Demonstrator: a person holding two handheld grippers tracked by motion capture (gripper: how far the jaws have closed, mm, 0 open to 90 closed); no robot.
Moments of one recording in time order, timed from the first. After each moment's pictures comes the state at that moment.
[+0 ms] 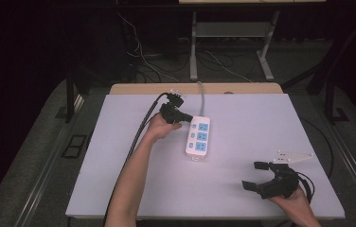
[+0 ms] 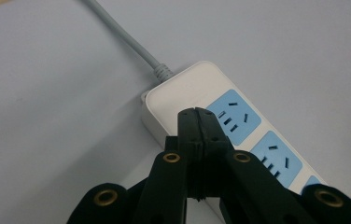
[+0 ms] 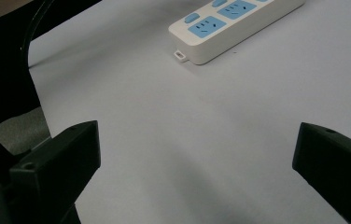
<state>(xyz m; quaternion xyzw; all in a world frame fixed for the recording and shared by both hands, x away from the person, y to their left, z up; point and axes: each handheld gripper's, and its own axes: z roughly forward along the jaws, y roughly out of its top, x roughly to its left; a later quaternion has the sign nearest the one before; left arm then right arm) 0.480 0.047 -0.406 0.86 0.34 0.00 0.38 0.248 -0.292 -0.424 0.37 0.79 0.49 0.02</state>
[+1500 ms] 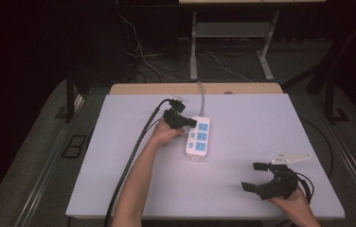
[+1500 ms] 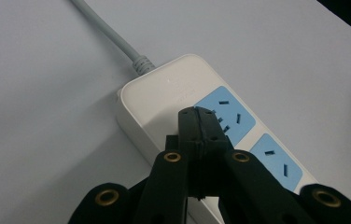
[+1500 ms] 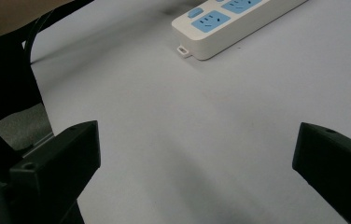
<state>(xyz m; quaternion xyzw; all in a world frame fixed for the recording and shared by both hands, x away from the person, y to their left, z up) 0.476 0.040 -0.429 0.85 0.34 -0.02 0.41 0.248 -0.290 -0.425 0.37 0.80 0.48 0.02</state>
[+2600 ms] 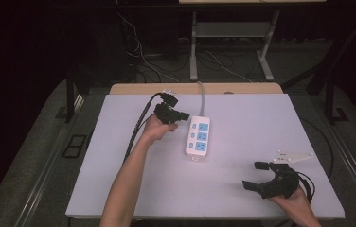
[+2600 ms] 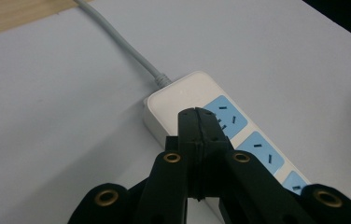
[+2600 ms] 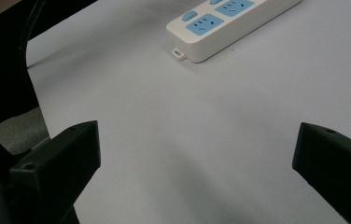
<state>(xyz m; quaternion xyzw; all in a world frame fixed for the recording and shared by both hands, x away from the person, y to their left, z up) 0.464 0.068 -0.388 0.84 0.35 0.02 0.42 0.249 -0.293 -0.425 0.37 0.79 0.48 0.02</state>
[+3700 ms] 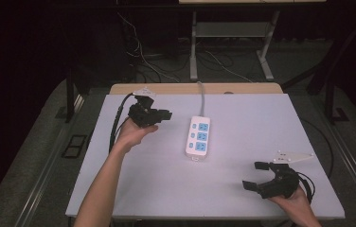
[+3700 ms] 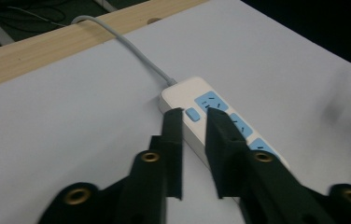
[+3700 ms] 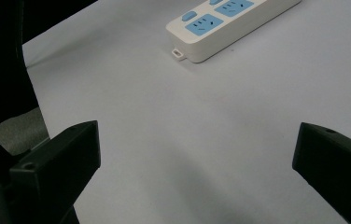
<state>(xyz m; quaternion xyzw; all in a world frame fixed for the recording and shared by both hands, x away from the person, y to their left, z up) 0.409 0.130 -0.342 0.81 0.35 0.07 0.45 0.249 -0.293 -0.424 0.37 0.79 0.48 0.02</state>
